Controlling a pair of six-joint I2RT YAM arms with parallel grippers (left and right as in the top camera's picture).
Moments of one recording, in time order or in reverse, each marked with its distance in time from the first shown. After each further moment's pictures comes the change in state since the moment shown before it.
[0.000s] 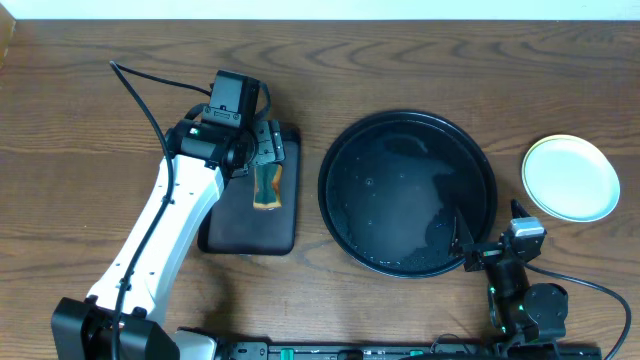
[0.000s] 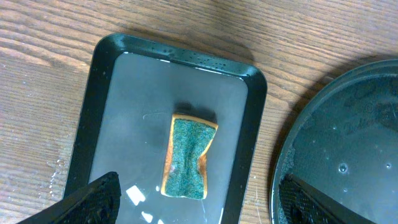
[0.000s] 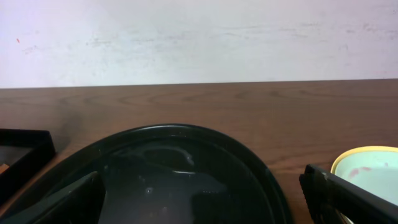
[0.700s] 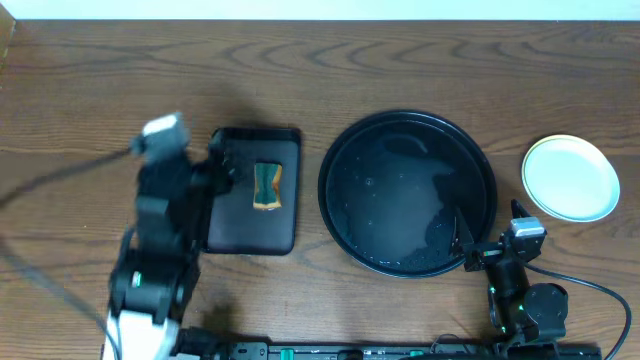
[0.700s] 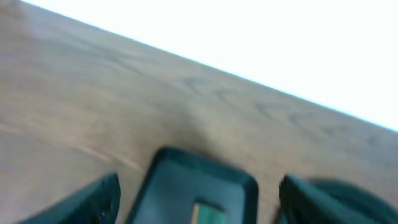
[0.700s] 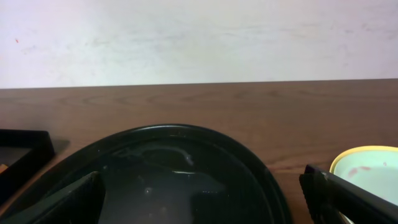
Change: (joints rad) left arm 0.113 -0.724 -0.554 0.547 -0.141 0.031; right arm 0.000 0.000 0.000 0.000 0.003 0.000
